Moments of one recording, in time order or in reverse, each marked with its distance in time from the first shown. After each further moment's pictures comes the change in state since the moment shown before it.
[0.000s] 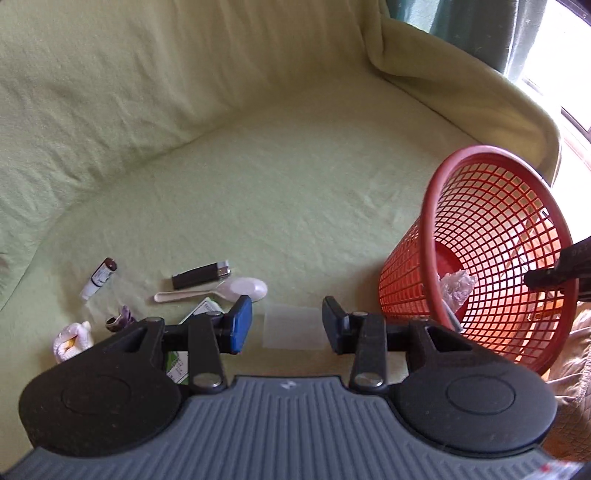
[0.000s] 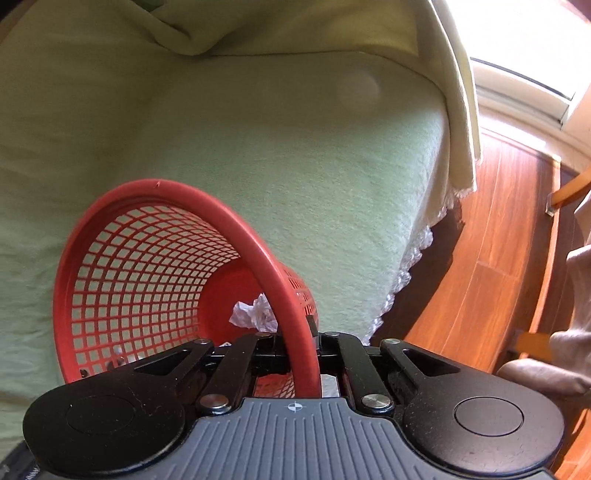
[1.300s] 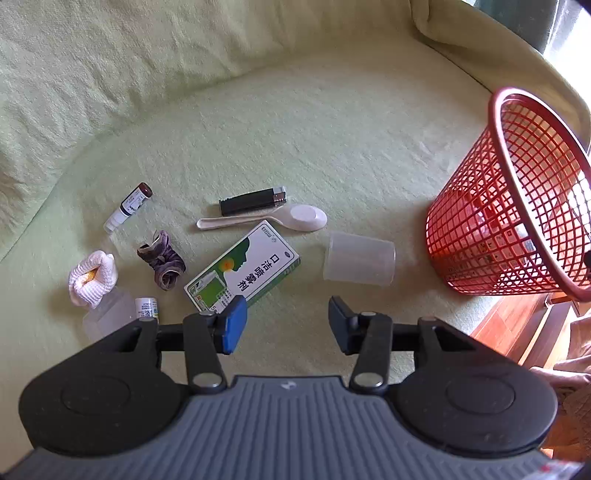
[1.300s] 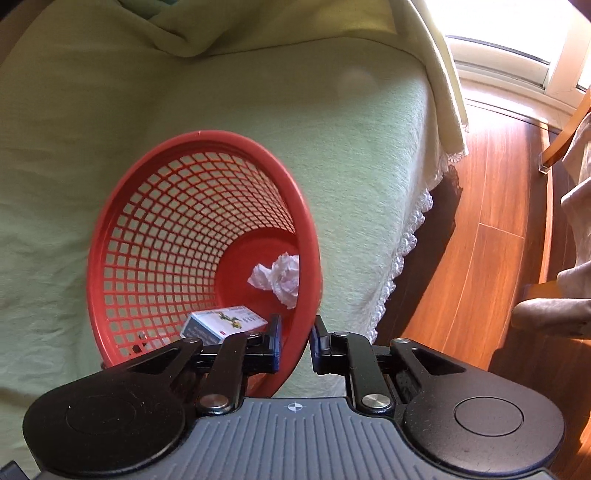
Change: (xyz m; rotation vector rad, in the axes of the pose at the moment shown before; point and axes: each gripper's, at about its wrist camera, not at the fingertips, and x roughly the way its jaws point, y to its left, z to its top) left arm 0.026 0.062 -0.057 -0.064 0.100 0.024; right arm -0.046 0.017 -0.050 0.108 -0.046 0.015
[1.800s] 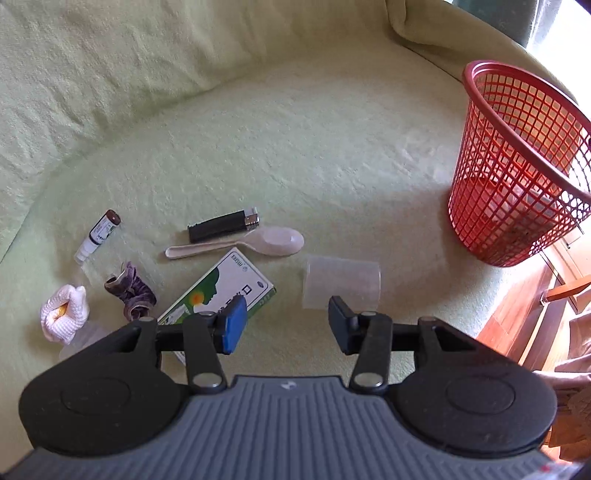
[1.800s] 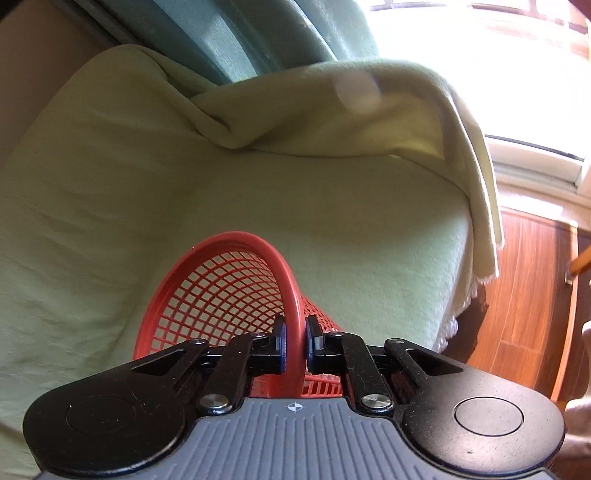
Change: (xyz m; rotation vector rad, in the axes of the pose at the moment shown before) left arm 0.029 -0.016 0.015 0.059 -0.046 -0.047; right arm -0.014 0.020 0.106 -0.201 -0.270 0.088
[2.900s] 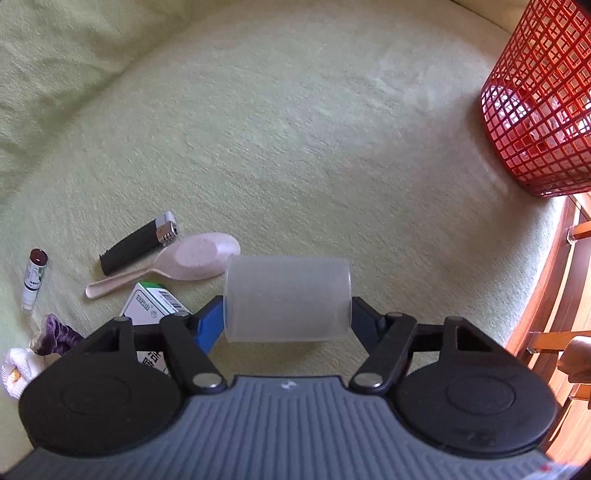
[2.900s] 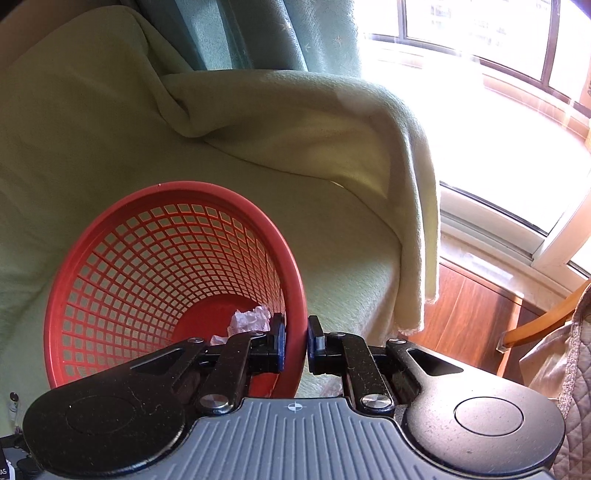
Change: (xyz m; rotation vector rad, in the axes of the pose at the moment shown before) left arm 0.105 -0.063 0.023 0.186 0.140 0.060; right arm 0.022 -0.052 -0.001 -0.214 0.038 -0.206
